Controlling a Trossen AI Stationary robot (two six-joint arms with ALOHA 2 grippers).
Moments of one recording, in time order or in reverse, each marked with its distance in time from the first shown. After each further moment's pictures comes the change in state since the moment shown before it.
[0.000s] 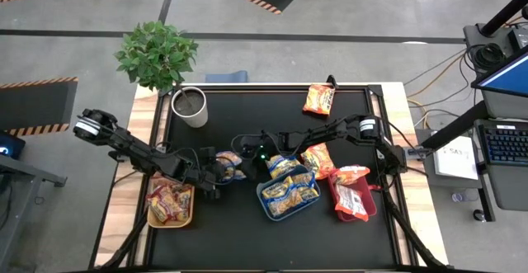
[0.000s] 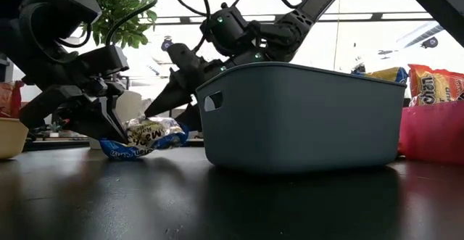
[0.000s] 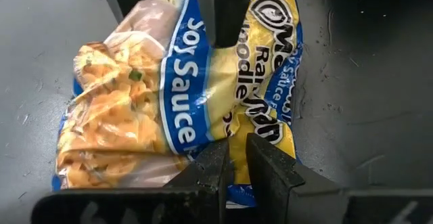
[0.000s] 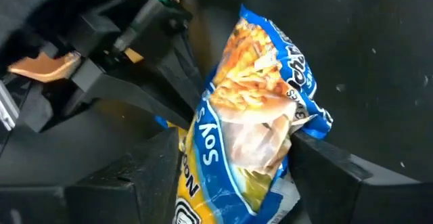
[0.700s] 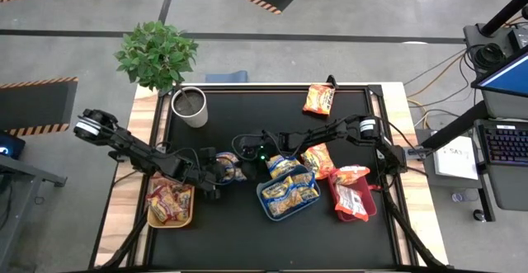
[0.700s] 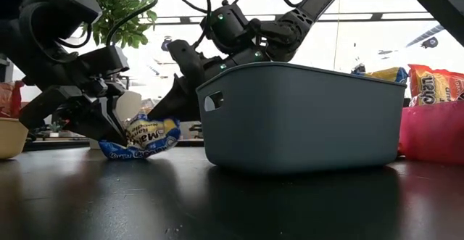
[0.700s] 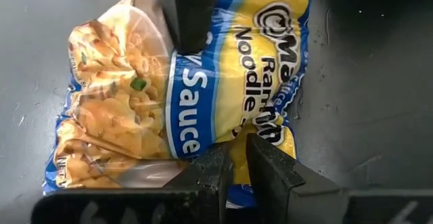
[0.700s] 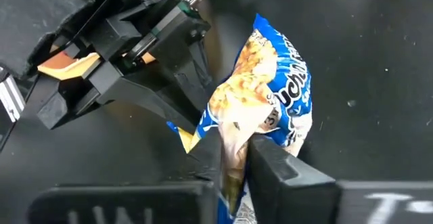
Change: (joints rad) left arm 0.000 0.001 0.000 0.017 -0.001 0.009; right arm 0.005 -0.001 0.000 0.025 -0.009 -0.055
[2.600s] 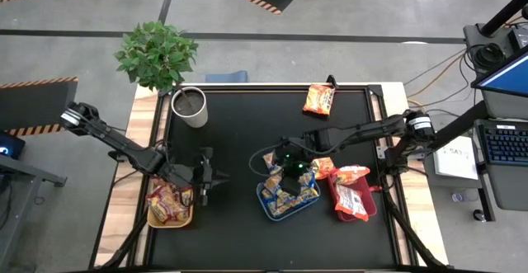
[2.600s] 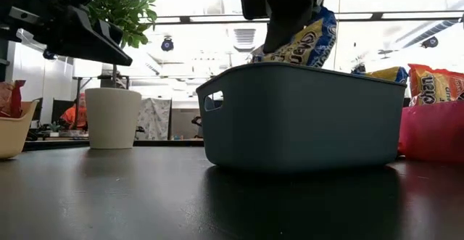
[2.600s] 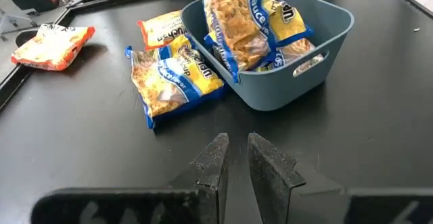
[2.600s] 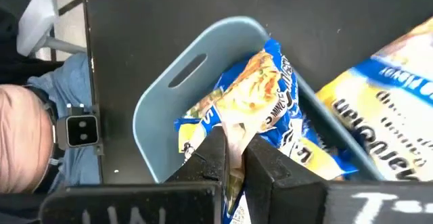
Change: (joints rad) left arm -0.117 -0.360 0.003 0.049 0.025 0.229; right arm 0.140 -0.475 -0.061 -0.900 -0.127 0.050
